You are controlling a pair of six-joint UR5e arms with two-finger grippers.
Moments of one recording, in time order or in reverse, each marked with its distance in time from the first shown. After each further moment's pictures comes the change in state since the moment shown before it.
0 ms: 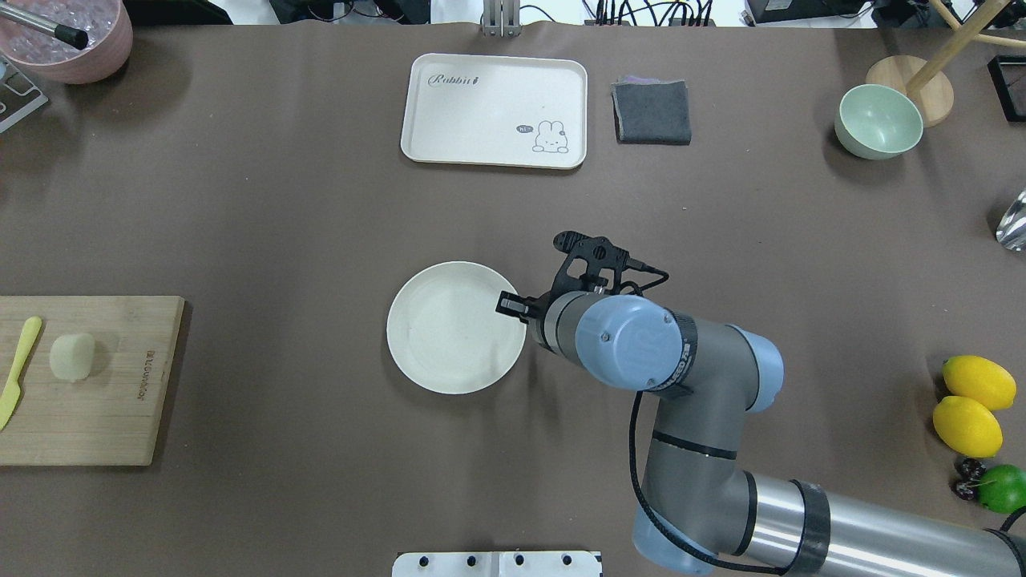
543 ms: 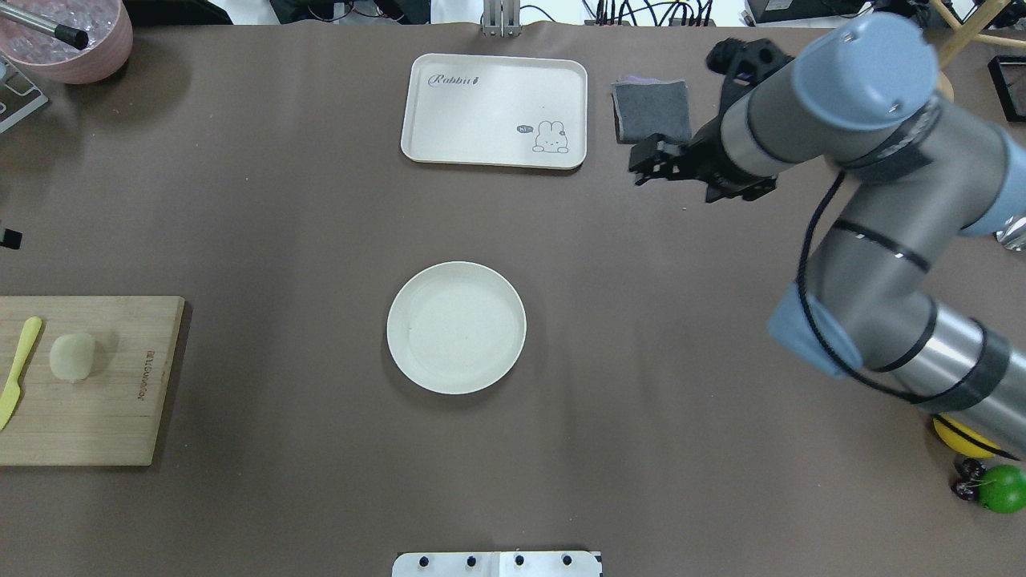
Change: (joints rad) left arm 0.217 0.120 -0.032 -0.207 0.059 -0.385; right arm 0.423 -0.111 0.155 -0.195 0.431 -0.365
